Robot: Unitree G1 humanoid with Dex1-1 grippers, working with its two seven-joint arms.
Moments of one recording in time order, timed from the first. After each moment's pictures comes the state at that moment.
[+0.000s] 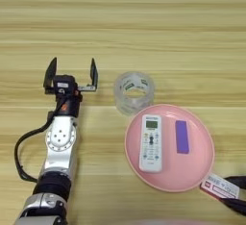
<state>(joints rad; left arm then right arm) -0.24 0.07 0.10 0.61 0.00 -0.73 -0.01 0.53 -0.73 -0.07 -0.20 0.32 -0.02 1.14</state>
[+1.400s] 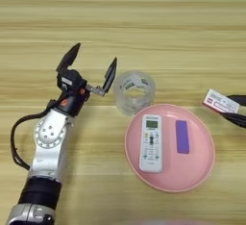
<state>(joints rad) -0.12 0.20 -0.05 0.15 -0.24 -0.52 -0.49 -0.01 -0.77 -0.09 -0.06 0.37 0.06 1.14</state>
